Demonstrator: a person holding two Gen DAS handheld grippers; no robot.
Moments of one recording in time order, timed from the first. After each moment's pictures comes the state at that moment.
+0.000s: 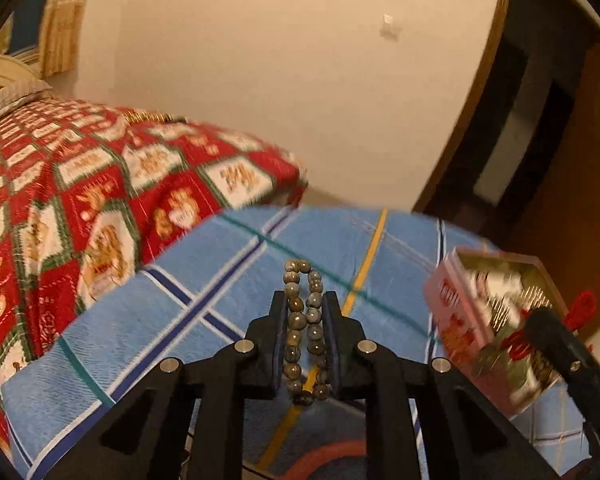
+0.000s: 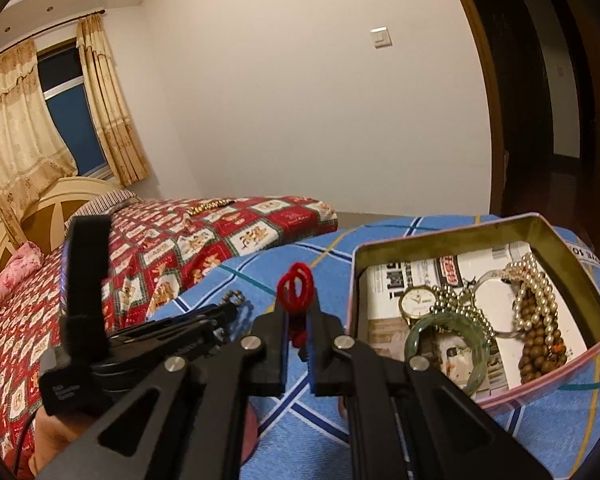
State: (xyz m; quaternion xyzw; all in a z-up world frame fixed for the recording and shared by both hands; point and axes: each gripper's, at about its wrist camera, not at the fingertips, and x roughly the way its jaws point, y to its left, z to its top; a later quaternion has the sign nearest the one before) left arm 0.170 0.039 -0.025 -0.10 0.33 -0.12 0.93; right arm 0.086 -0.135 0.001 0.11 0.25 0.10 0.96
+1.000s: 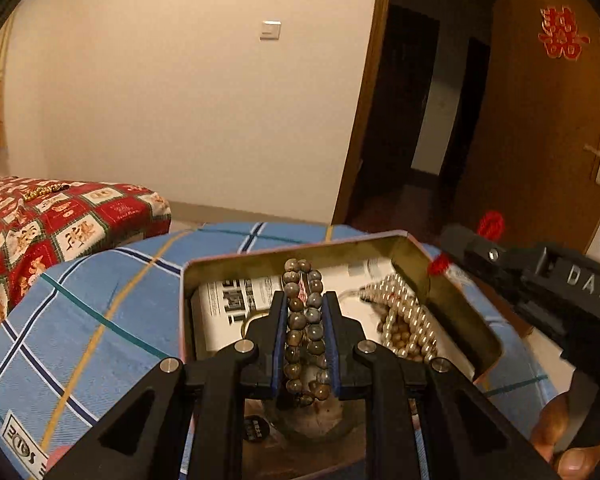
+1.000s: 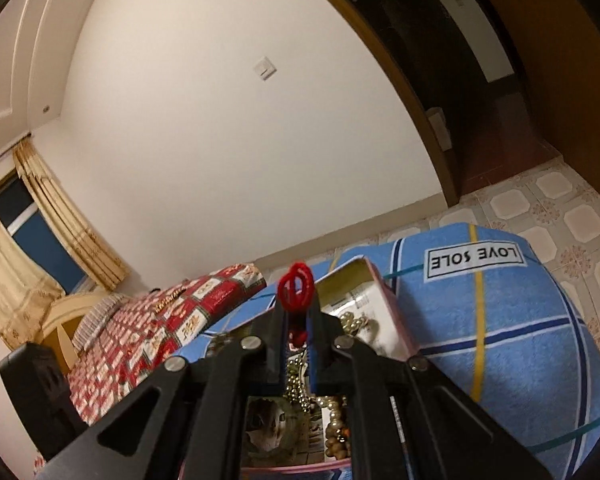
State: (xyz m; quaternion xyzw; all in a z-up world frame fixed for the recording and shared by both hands) left arm 0.147 -0.137 -0.010 0.01 0.30 -0.23 0.93; right arm 0.079 -0.308 0.006 0.30 0.22 0.03 0.93
